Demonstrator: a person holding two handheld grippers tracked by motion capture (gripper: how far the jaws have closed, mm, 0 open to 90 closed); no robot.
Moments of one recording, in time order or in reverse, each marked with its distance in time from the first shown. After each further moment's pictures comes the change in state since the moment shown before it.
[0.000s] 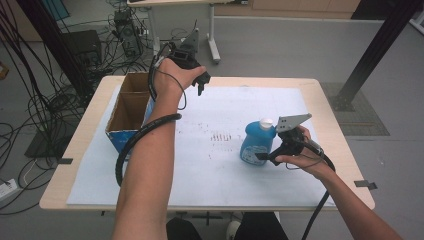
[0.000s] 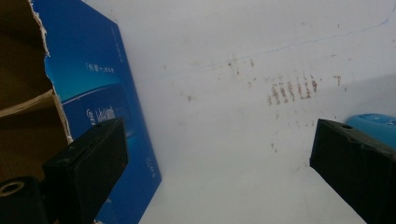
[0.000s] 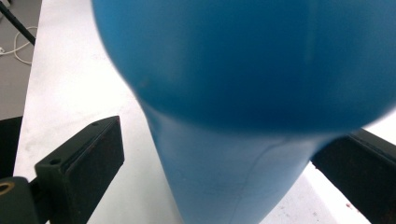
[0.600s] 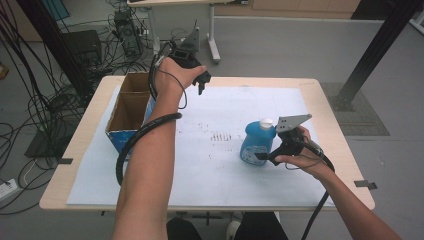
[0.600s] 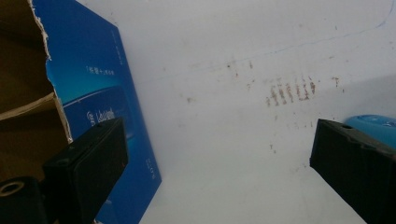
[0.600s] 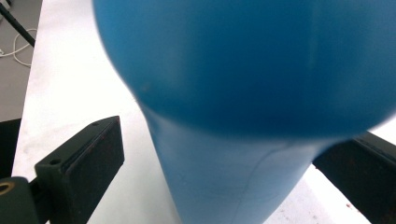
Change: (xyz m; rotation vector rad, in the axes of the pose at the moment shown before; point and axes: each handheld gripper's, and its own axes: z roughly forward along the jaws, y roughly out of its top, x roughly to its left) left arm -0.001 0.001 -0.003 -0.006 -0.002 0.002; right arm 0.000 0.000 0.000 -0.011 -0.003 -0.004
